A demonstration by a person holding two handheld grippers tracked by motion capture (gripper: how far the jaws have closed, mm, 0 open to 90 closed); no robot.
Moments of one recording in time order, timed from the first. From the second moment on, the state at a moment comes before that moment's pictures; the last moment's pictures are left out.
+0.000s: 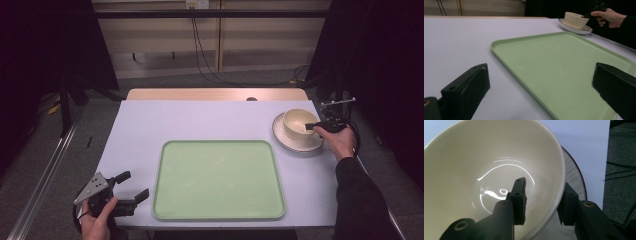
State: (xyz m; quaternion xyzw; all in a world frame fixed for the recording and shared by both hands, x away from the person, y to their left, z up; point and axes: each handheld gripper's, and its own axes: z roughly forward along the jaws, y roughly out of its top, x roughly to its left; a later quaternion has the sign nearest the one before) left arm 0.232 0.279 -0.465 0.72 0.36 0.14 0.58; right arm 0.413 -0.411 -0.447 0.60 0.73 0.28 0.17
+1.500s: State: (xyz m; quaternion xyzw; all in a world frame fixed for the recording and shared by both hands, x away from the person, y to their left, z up) left arm 0.231 0.280 -0.465 0.72 0.35 0.14 0.58; right arm 0.413 -0.420 -0.444 0.63 0.70 0.32 0.10
